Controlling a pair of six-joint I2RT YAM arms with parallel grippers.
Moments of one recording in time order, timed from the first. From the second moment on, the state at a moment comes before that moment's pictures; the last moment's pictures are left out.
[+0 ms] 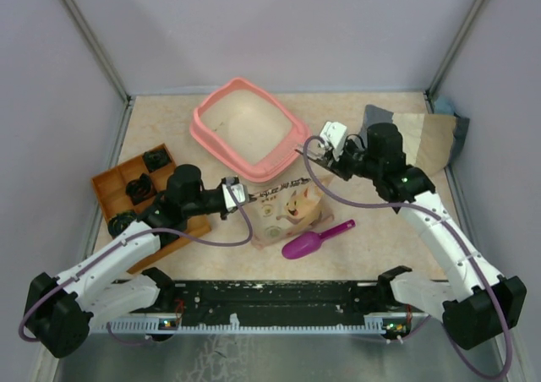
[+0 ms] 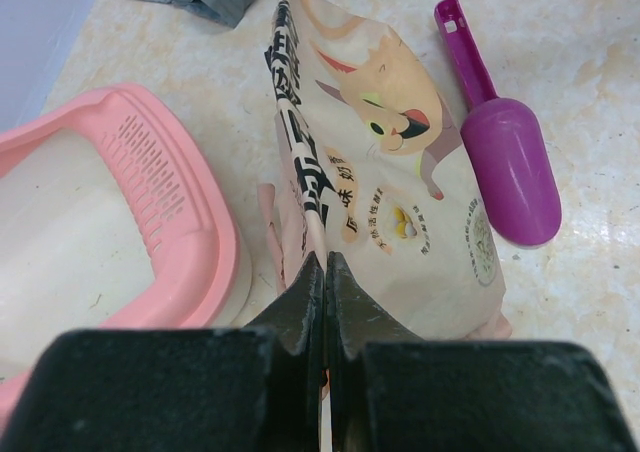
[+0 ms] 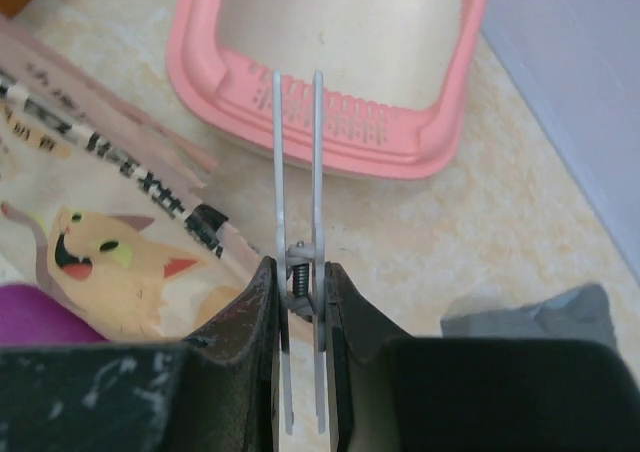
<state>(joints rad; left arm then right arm) -0.62 0.97 0.63 0.01 0.60 0.57 0.39 1.07 1.04 -0.47 -0.49 -0.65</state>
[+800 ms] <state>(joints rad) -0.63 0.98 0.63 0.02 0.54 0.52 0.39 0.96 0.78 -0.55 0.52 0.56</state>
